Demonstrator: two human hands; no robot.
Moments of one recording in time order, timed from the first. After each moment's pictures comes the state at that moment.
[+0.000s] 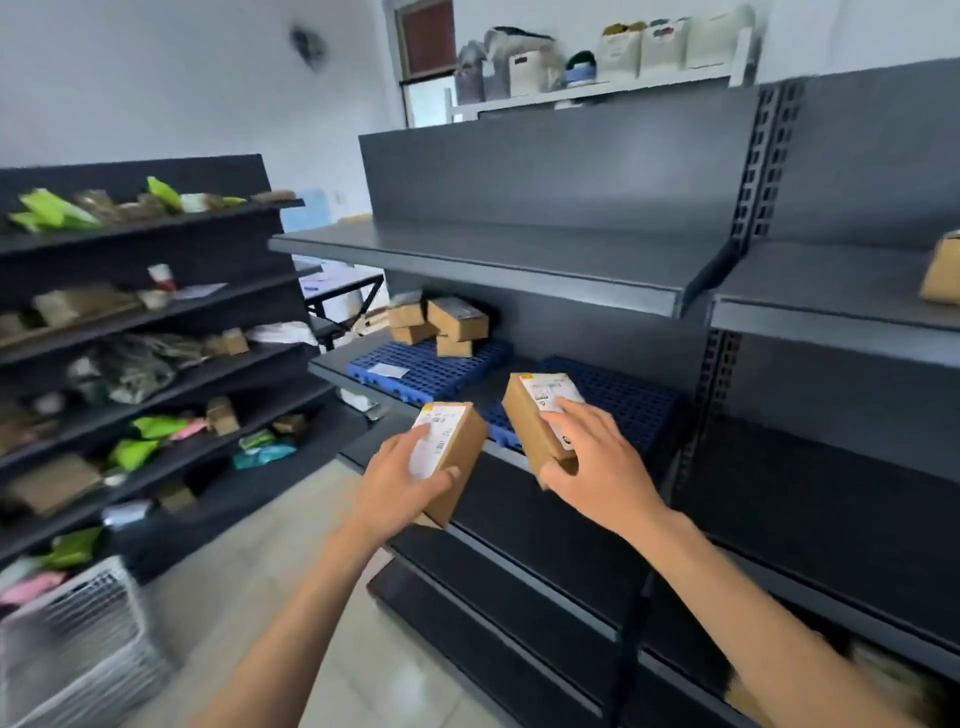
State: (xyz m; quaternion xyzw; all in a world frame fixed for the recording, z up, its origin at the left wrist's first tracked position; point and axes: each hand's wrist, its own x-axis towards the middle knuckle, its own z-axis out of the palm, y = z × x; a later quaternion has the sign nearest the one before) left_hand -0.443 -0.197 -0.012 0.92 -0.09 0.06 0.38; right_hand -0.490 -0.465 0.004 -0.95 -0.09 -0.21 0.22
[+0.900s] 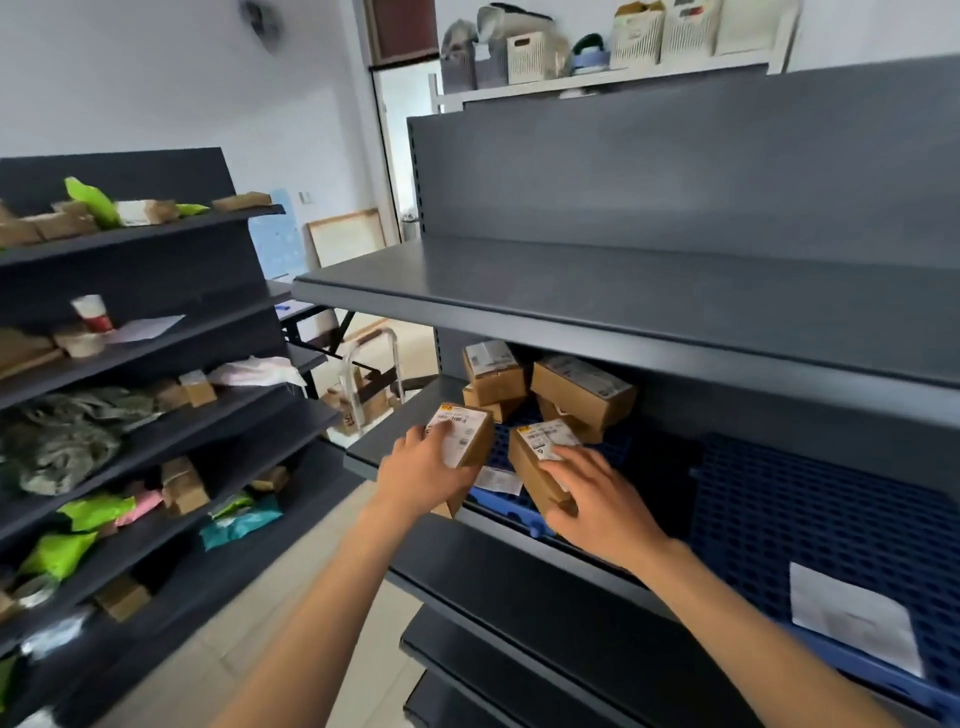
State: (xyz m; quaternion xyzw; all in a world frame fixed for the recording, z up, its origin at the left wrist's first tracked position) left_hand -0.031 -0.028 -0.007 0.98 -0.13 0.03 0.18; right_hand -0.124 -0.265 -0.044 -0.98 -0.07 -0.14 0.15
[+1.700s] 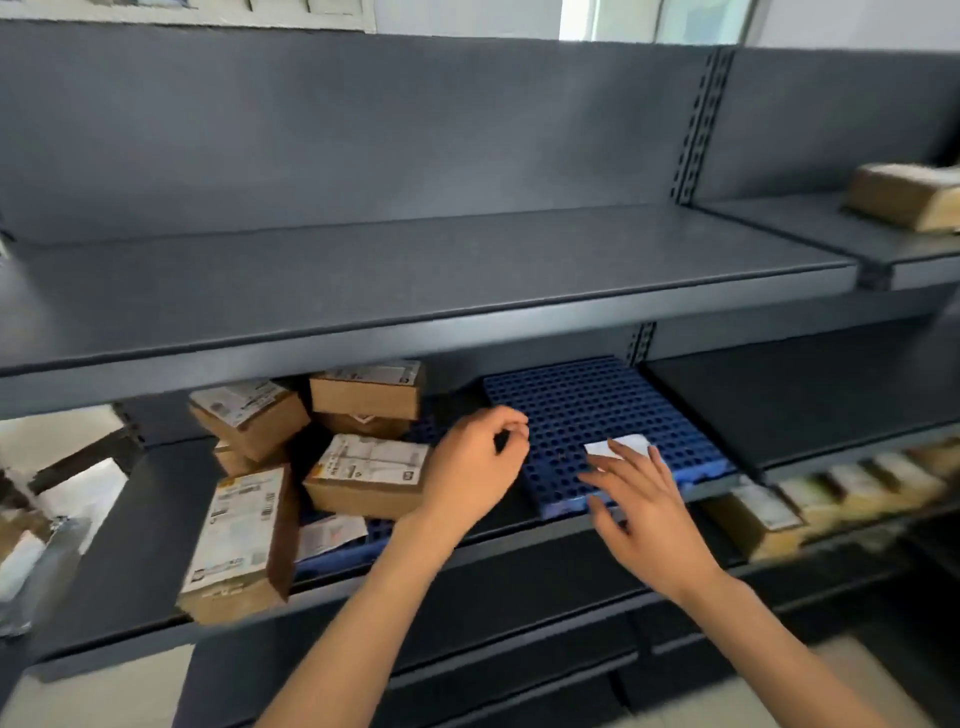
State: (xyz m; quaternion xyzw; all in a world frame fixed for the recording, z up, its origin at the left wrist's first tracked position) left_hand -0.070 -0.180 0.006 0.71 -0.55 -0.11 0.42; right_hand -0.285 -0.264 -0.049 -0.92 0.27 -0.29 0.05
